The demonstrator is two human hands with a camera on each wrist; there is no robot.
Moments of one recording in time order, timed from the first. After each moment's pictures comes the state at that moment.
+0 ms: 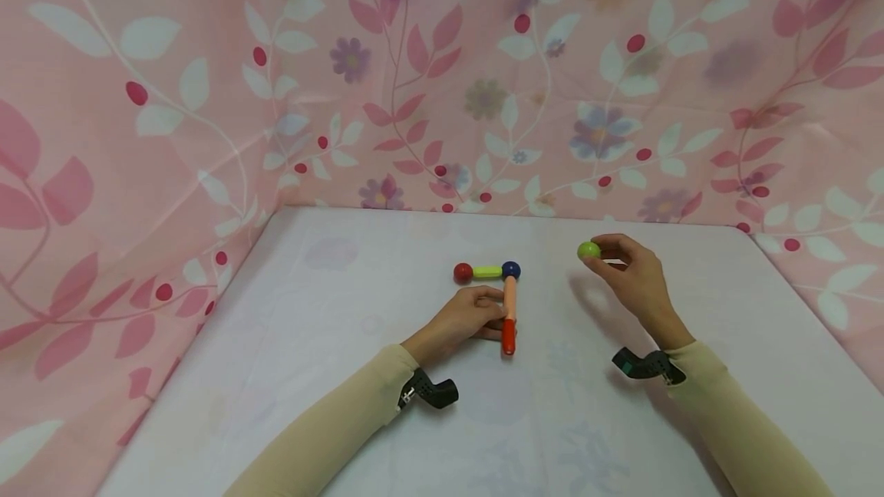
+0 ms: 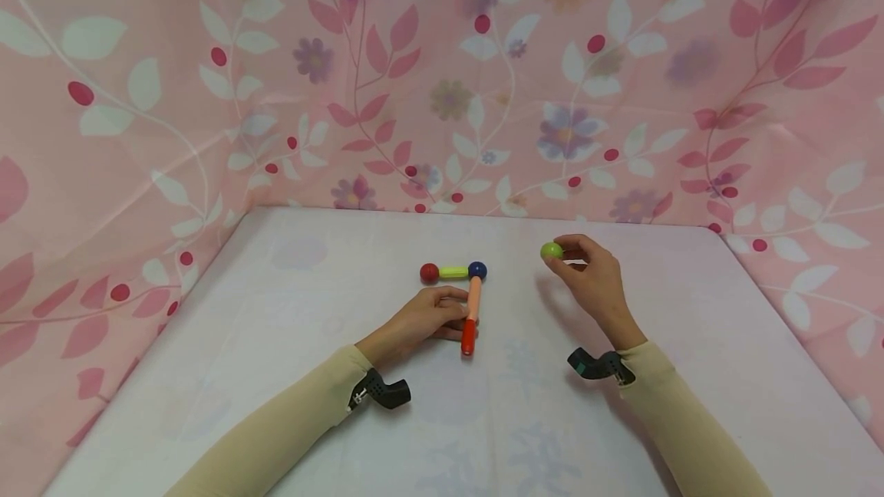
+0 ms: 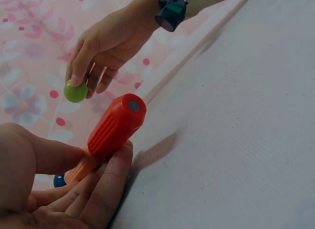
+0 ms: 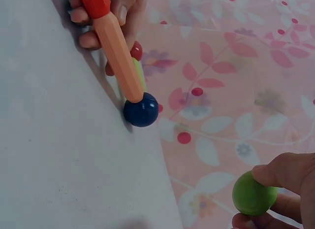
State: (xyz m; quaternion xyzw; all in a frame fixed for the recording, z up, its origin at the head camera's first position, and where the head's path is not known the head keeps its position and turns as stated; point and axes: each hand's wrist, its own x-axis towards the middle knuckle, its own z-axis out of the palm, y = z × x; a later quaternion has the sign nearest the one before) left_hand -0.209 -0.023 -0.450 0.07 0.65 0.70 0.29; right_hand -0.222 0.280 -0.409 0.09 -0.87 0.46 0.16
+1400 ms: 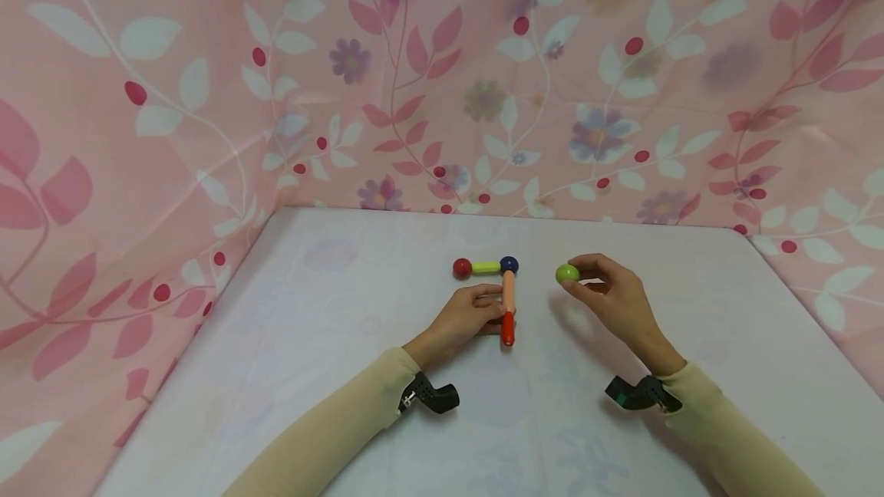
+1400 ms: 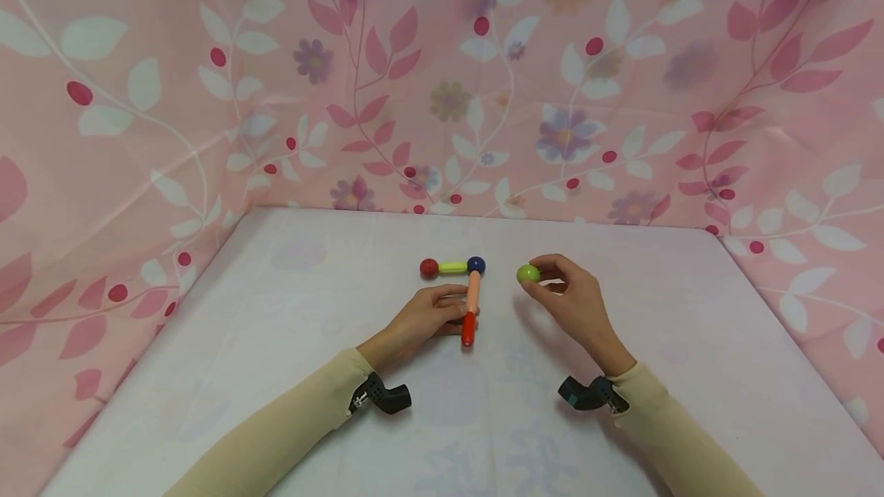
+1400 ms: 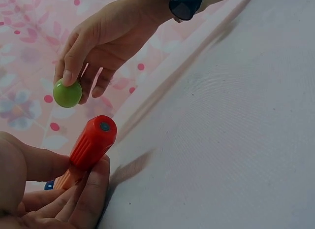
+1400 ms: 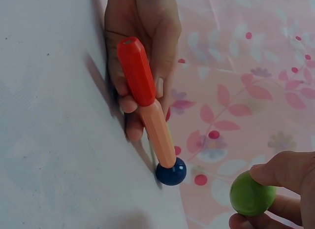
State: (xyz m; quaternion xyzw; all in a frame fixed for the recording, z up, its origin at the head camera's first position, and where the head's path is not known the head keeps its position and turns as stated) left_hand -0.205 -0.018 -0.450 0.07 0.65 0.72 0.24; right_hand -0.195 0.254 -0.415 0.14 -0.87 0.45 0.14
